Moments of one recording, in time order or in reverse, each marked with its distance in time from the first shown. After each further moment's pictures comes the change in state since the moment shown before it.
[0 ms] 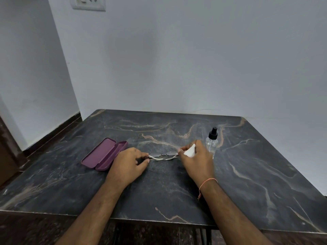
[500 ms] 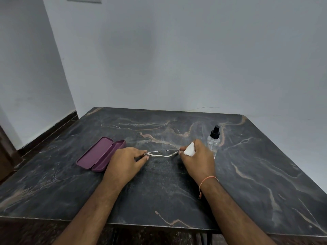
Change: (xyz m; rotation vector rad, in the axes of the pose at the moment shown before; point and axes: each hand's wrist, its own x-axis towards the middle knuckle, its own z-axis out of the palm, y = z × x) left_hand 0.008 -0.006 0.002 -0.022 0.031 0.041; right_hand 0.012 0.012 0.009 -0.147 -0.009 0.001
